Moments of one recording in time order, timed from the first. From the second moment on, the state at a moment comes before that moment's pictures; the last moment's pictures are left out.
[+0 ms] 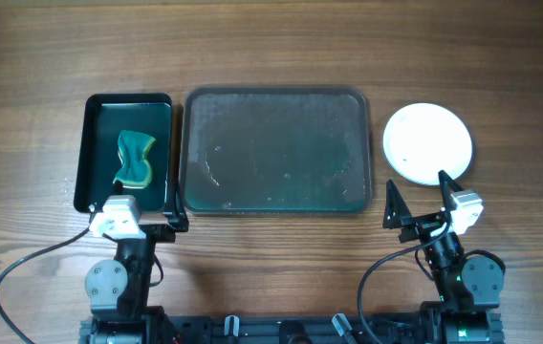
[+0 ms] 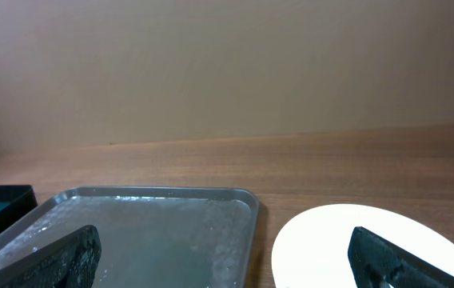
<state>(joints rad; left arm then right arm) 0.01 0.03 0.08 -0.11 0.05 -0.18 0.00 0.02 0.01 0.02 -0.23 0.16</state>
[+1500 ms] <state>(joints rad) 0.01 0.01 0.03 -0.11 0.05 -0.18 0.00 0.02 0.01 0.02 -0.23 0.16</state>
